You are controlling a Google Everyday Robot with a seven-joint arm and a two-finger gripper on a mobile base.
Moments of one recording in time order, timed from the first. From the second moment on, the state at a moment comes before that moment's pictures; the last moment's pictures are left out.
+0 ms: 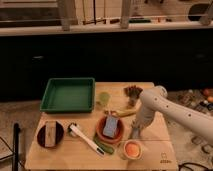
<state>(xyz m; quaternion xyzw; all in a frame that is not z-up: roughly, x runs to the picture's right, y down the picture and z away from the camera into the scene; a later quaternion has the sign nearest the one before) 0.205 0.236 0.809 -0.36 -0.19 -0.30 0.86</state>
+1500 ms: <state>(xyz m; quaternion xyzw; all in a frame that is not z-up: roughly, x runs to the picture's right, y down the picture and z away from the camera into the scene) 0.256 0.208 0.845 -0.37 -0.14 -0.27 0.88</state>
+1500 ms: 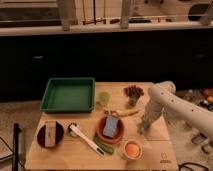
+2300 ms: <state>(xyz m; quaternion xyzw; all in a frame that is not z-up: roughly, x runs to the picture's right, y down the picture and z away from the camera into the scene) 0.280 0.263 0.806 -0.39 -0.16 -0.30 0.85</state>
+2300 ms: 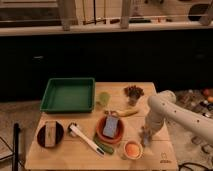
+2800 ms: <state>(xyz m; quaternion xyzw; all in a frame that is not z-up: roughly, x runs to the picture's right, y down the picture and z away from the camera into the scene) 0.308 0.238 0.820 -0.39 -0.13 -0.27 0.87</state>
